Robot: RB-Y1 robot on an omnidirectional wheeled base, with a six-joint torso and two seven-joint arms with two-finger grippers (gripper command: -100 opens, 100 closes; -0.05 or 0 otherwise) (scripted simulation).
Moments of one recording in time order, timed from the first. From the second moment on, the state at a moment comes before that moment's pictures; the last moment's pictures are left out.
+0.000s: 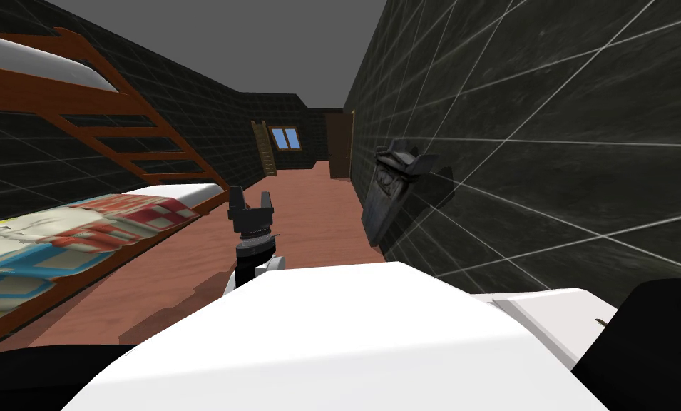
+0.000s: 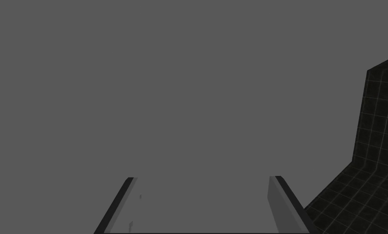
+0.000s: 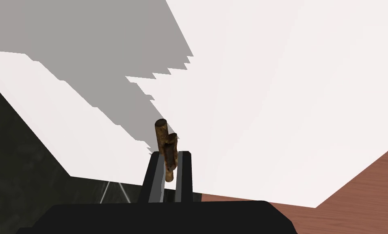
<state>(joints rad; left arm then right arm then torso) 0.49 0.03 0.01 -2.32 -0.09 -0.61 0.12 2.02 -1.08 -1.00 -1.65 0.56 -0.83 -0.08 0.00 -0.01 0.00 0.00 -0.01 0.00</state>
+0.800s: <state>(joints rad) 0.49 0.03 0.01 -2.32 -0.09 -0.61 0.12 2.08 -1.06 -1.07 -1.66 0.55 -0.86 -0.10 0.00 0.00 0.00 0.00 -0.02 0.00</state>
